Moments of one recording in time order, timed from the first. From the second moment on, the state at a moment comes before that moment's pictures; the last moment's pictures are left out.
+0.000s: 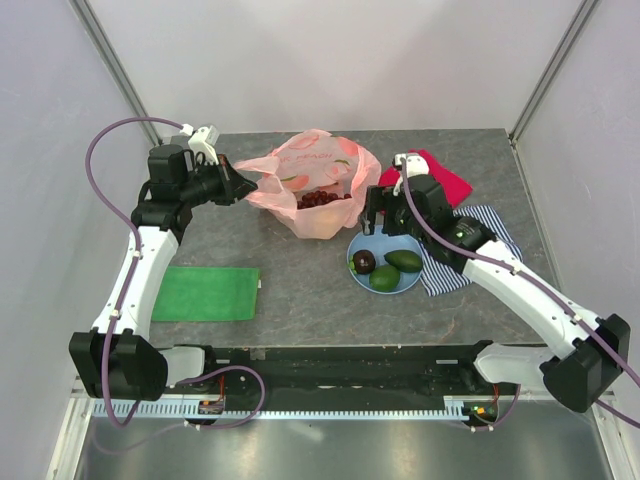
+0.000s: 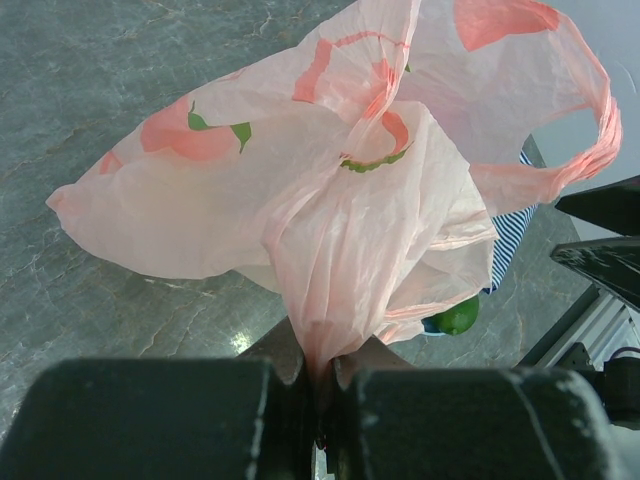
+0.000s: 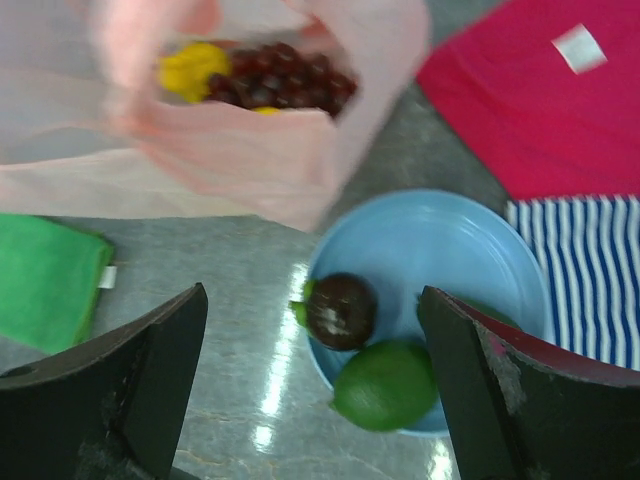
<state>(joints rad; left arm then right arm) -0.05 1.24 1.17 -0.36 0.61 -0.26 0.64 1.22 1.14 -0.43 0.15 0.40</state>
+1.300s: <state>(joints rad) -0.05 1.24 1.17 -0.36 0.61 -0.26 0.70 1.59 1.03 -0.44 0.17 0.50</state>
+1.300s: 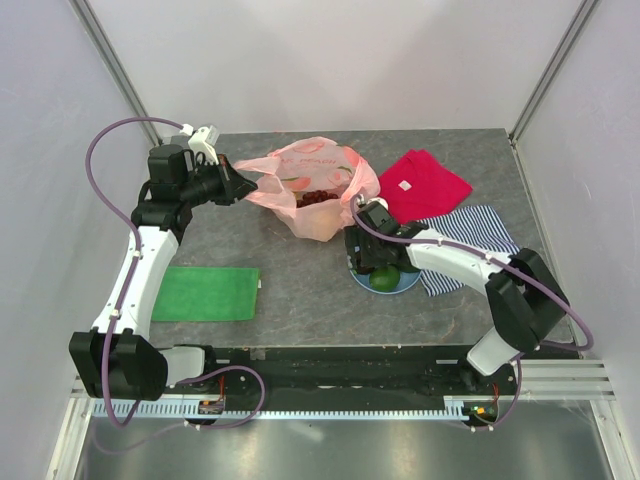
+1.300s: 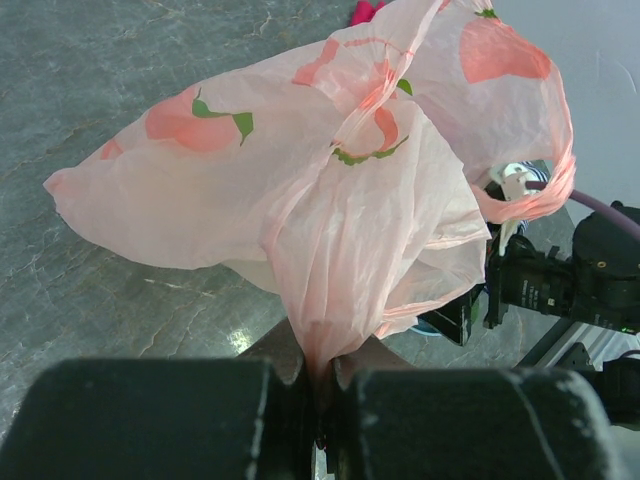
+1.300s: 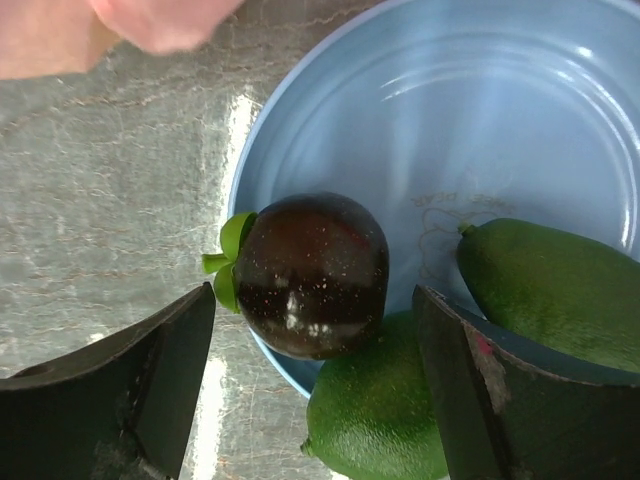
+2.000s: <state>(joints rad) -0.05 1.25 1.17 -0.36 0.61 -0.26 0.71 1.64 1.03 -0.42 0.19 0.49</state>
